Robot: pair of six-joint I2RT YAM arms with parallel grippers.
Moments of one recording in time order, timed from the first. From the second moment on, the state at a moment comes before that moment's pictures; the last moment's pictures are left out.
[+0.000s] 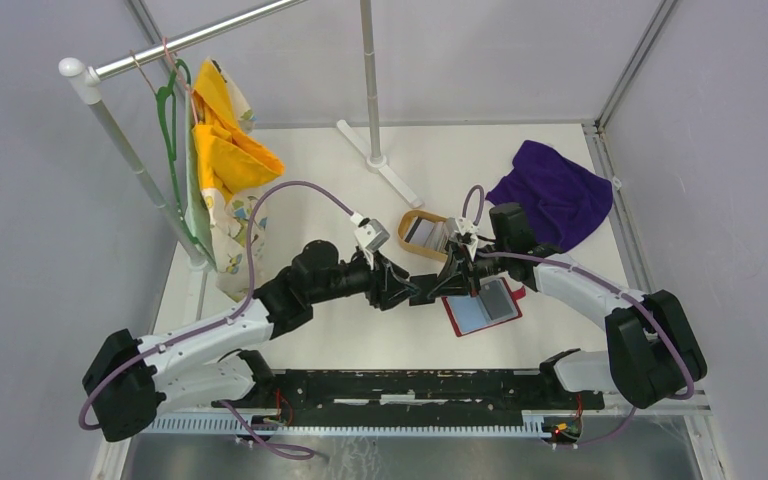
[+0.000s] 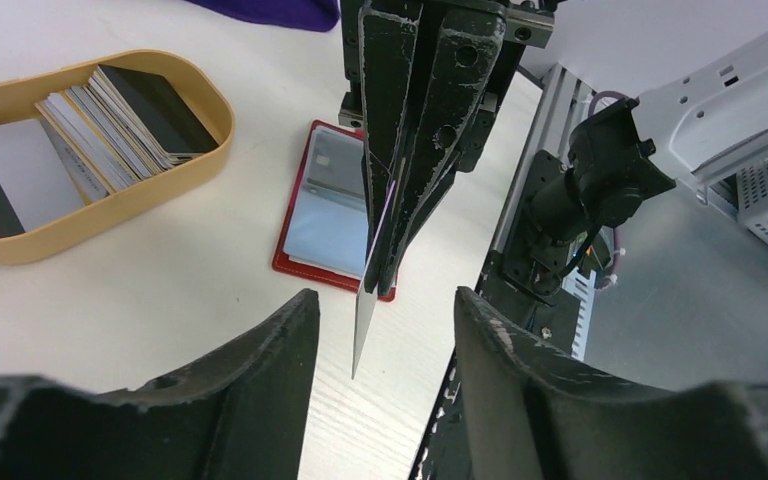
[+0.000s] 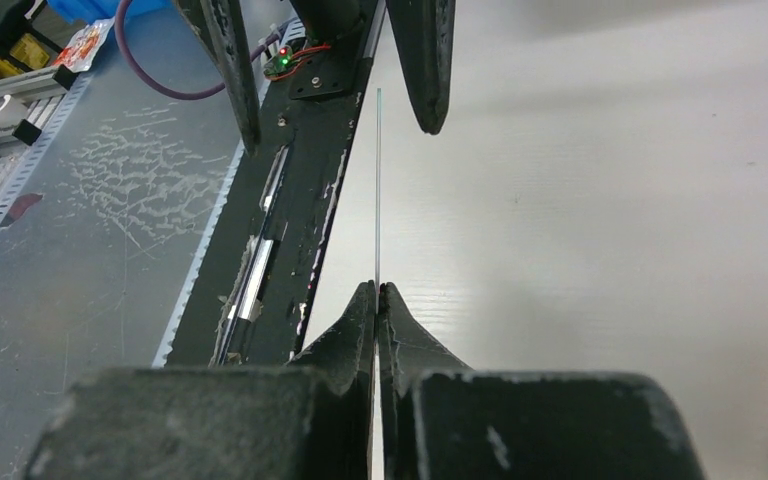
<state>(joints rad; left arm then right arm) -0.89 1.02 0.58 0.25 0.32 -0.34 0.41 1.33 0.66 -0.08 -1.33 -0.41</state>
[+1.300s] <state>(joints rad) -1.07 1.25 0.42 0.66 0.19 -0.73 0.10 1.03 0.63 -0.64 -0.54 -1.09</state>
